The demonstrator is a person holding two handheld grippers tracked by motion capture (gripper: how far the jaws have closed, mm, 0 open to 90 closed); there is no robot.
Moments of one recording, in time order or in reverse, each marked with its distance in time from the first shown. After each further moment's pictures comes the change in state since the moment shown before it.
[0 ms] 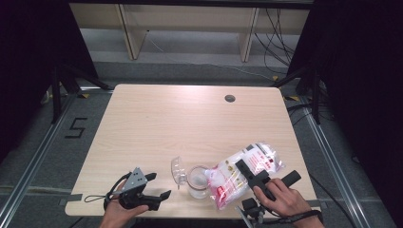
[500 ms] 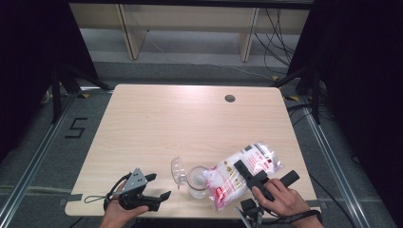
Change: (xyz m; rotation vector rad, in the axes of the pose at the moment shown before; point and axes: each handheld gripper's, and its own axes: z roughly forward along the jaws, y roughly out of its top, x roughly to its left) left arm -0.001 0.000 -0.001 0.003 0.007 0.008; right arm -0.001 0.003 0.001 -0.014 0.004 -0.001
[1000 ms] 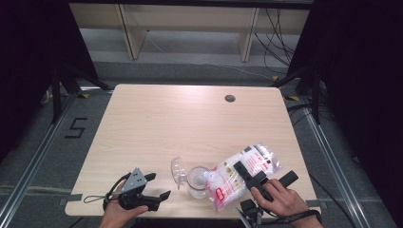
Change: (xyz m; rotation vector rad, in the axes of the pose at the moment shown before) left arm 0.000 0.000 -0.001 0.007 0.003 0.012; right arm 0.005 0.002 0.001 0.002 0.016 -0.007
